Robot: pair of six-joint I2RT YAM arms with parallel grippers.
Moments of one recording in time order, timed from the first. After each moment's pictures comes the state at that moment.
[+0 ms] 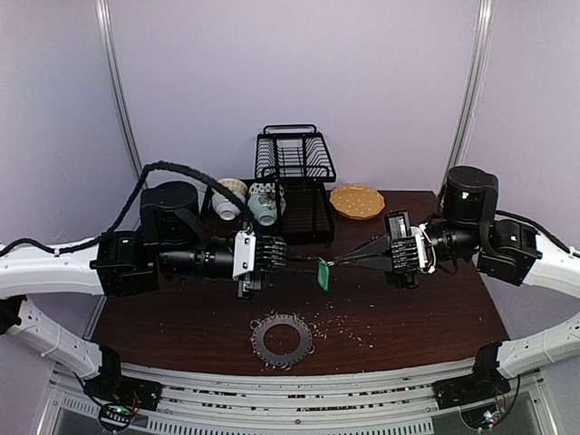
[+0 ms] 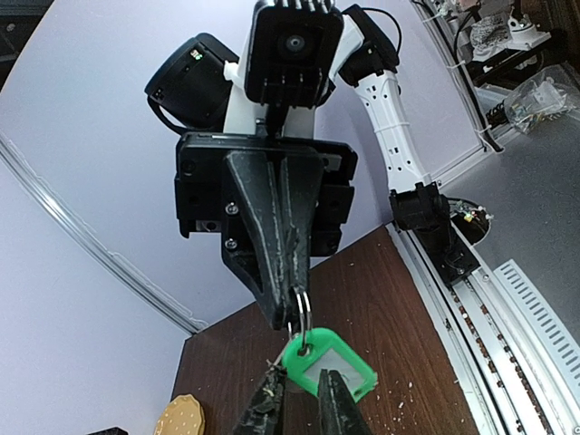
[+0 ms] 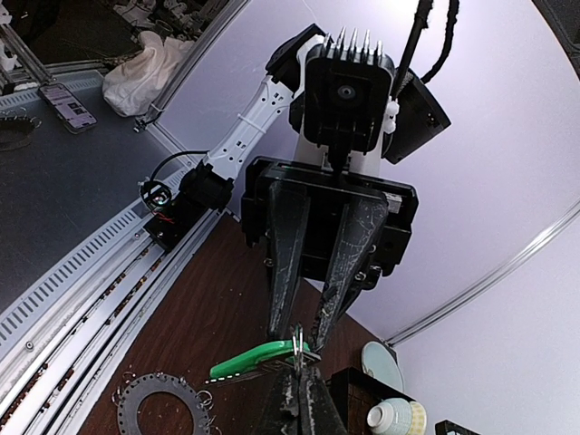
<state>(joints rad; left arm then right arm) -1.23 1.25 1.07 0.07 0.32 0.67 1.00 1.03 1.01 -0.13 -0.64 -0.86</state>
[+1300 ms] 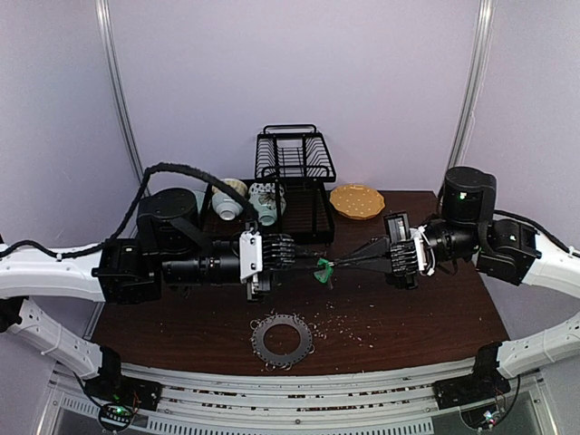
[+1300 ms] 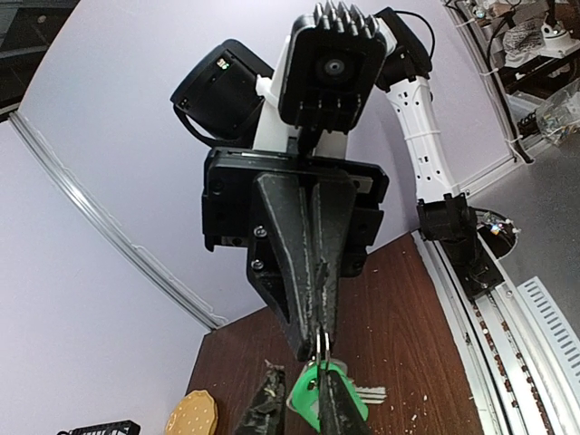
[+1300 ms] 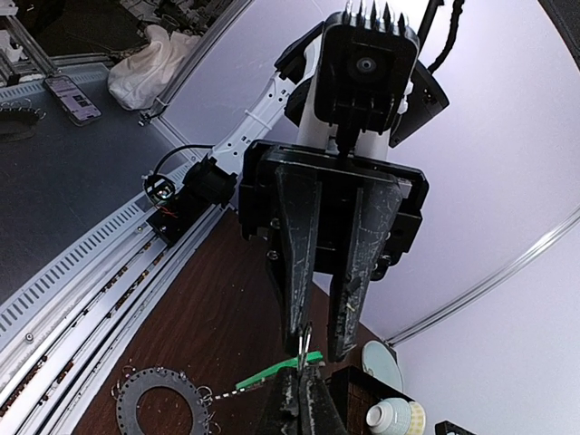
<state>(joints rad) -1.28 1.26 1.07 0.15 0.19 0.63 1.00 1.03 1.01 -0.14 -0.65 -0.88</state>
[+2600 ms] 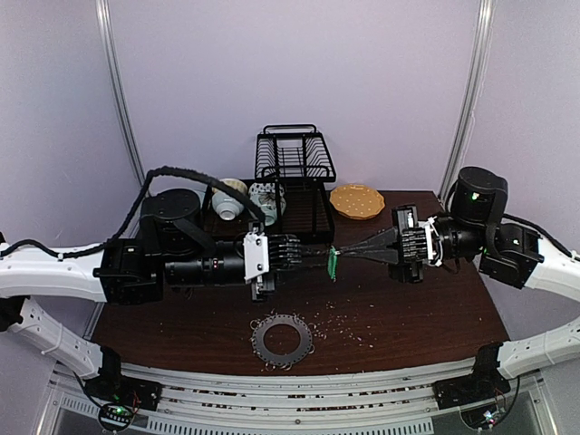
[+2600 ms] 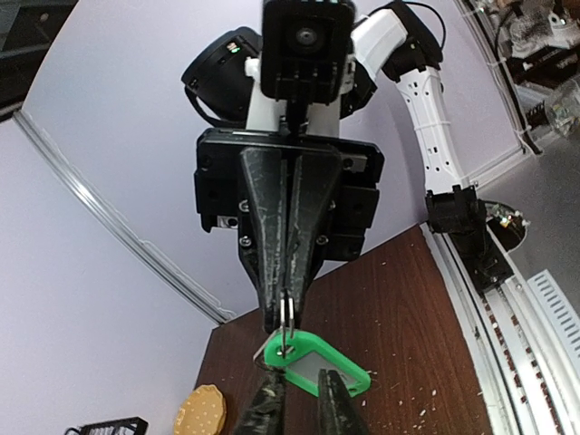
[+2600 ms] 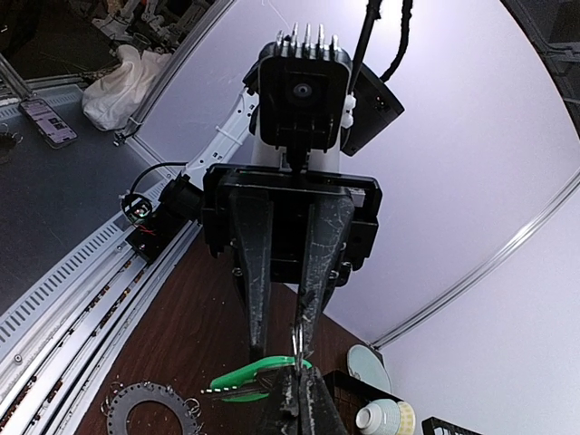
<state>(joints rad) -1.30 1.27 1.07 0.16 0.14 0.65 0.97 1.00 0.97 -0.04 -0.64 -0.80</state>
